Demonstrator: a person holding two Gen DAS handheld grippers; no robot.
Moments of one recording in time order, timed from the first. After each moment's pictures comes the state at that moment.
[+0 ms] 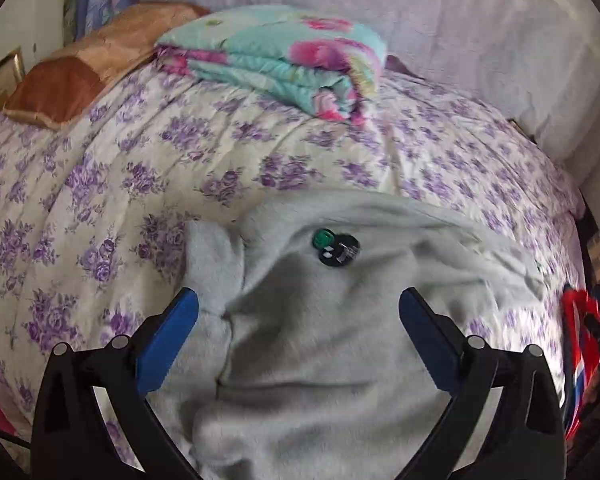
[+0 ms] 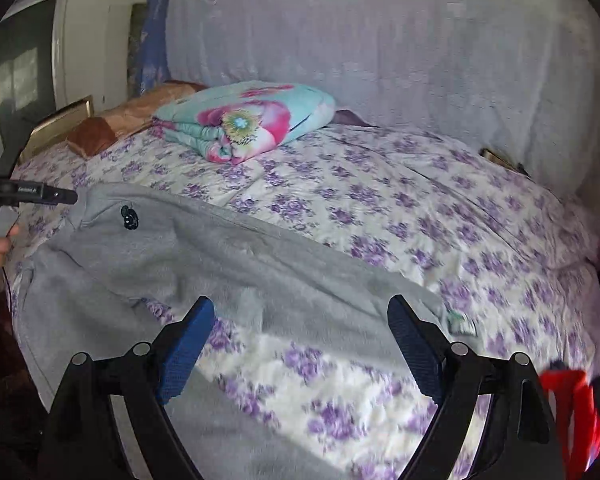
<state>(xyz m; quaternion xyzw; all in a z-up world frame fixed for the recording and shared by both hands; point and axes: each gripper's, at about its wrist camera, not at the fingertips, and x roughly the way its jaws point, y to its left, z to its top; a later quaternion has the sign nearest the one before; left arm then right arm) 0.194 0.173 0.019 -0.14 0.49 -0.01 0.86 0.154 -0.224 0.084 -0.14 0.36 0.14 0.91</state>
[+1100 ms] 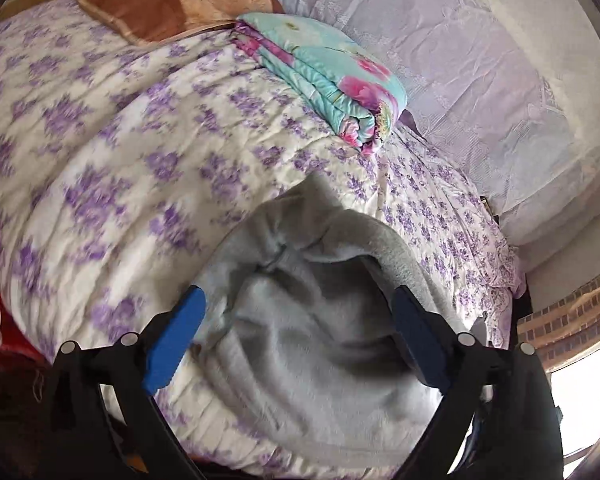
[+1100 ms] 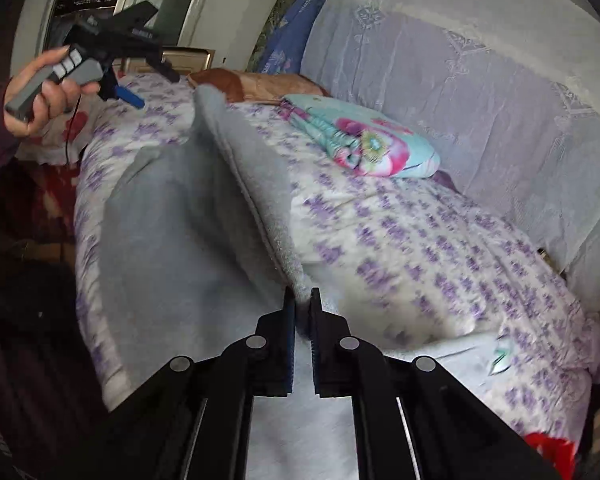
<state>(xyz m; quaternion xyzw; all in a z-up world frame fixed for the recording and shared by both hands) 0.058 0.242 0.044 -0.33 0.44 -0.03 0.83 -0.009 -0.165 0.037 -0.28 0.28 0.28 0.87</state>
